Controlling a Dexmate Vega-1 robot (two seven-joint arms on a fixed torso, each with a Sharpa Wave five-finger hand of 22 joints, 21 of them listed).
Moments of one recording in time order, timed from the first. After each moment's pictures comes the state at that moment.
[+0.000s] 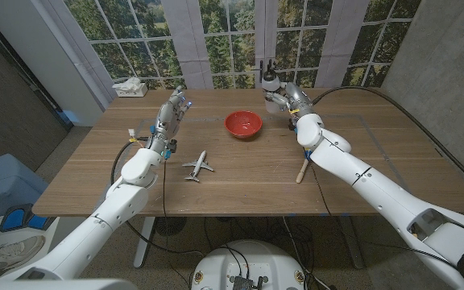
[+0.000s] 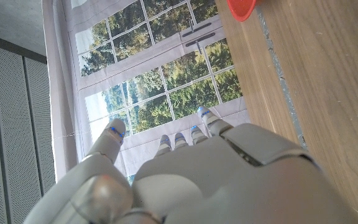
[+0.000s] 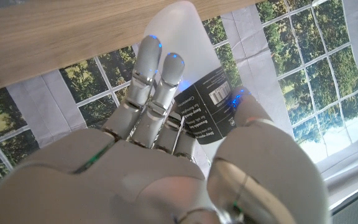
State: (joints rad) left arm 1.00 0.57 0.30 -1.55 -0.61 -0.40 0.04; left_hand 0.09 0.10 0.64 -0.05 0.19 -0.12 -0.11 0.18 0.17 -0.17 -0.10 0.18 0.17 -0.17 -0.03 0.17 0.17 0.03 -0.04 0.21 0.18; right arm -0.68 -0.51 -0.62 -1.71 -0.20 -0.38 -0.35; right_hand 0.71 0.00 0.53 -0.09 0.25 0.66 -0.13 0.21 0.21 0.71 -0.13 0.21 0.44 1.02 -0.17 1.03 0.97 0.88 -0.11 1.44 0.18
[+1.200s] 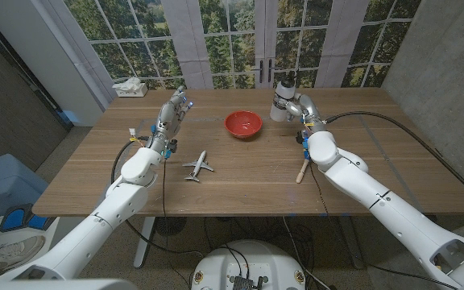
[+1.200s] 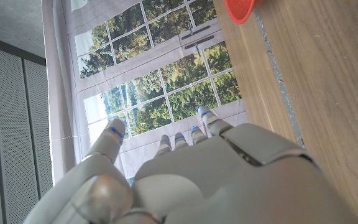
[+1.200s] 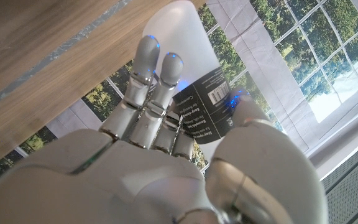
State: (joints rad) left arm 0.99 0.58 0.30 -1.54 -0.62 -0.40 0.02; left_hand 0.09 0.10 0.64 -0.06 0.19 -0.12 -0.11 0.18 0.17 -0.17 -0.10 0.18 0.17 -0.17 -0.03 0.17 0.17 0.03 -0.04 0.21 0.18; right arm -0.87 -0.56 -0.52 -1.81 0.03 -0.24 -0.45; right_hand 0.71 0.00 0.53 -0.09 0.25 0.67 -0.11 0.21 0.21 0.73 -0.12 0.21 0.42 1.04 -0.17 0.98 1.00 0.88 -0.11 1.43 0.18
